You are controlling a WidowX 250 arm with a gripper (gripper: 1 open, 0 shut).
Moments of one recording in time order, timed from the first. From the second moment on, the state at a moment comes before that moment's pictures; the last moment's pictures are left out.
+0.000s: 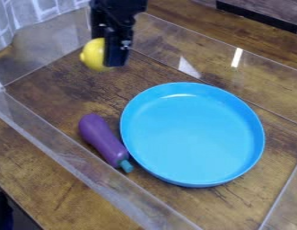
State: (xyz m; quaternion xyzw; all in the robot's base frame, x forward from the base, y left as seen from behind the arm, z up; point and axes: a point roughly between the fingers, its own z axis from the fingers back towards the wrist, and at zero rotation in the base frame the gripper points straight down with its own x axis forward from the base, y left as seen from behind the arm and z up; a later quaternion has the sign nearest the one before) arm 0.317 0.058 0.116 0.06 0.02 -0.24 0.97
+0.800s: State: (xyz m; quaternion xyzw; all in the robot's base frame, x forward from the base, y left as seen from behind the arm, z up) arm 0.290 -0.030 0.124 0.06 0.01 -0.32 0.95
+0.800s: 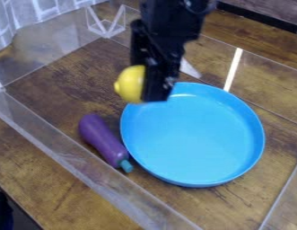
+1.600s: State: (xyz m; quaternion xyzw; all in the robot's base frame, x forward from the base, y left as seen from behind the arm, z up) arm 0.294 -0.054 0.089 0.05 -0.02 -0.41 0.91
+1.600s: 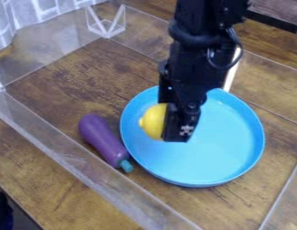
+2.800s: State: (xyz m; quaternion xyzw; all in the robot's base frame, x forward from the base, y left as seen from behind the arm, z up) arm 0.321 -0.053 0.046 0.03 -0.03 -0.27 0.96
